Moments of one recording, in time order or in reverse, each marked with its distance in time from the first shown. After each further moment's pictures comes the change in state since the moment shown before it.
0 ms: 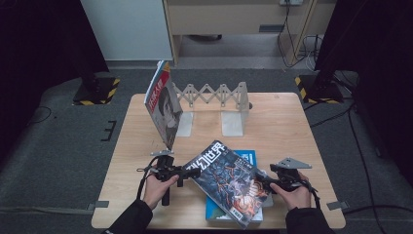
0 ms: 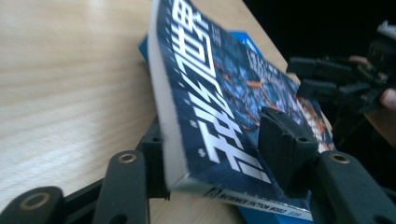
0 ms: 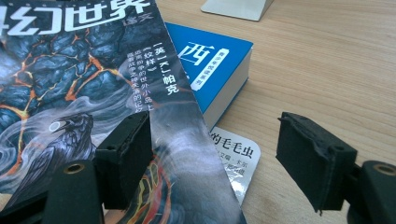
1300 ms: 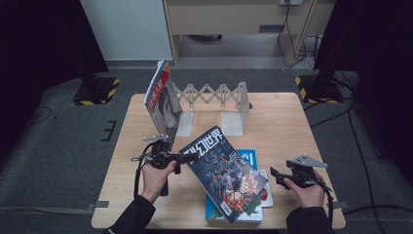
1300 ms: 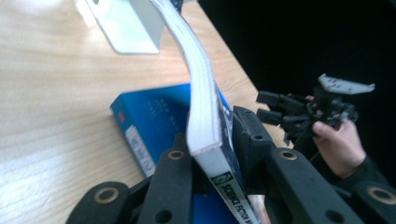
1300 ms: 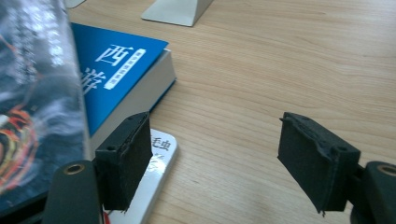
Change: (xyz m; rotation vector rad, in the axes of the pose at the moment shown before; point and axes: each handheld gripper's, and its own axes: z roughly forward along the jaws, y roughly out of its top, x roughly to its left) left arm -0.047 0.049 -0.035 -0.087 0.008 -0.034; right arm -0.038 -0.004 -0.016 -0.031 -0.126 0.033
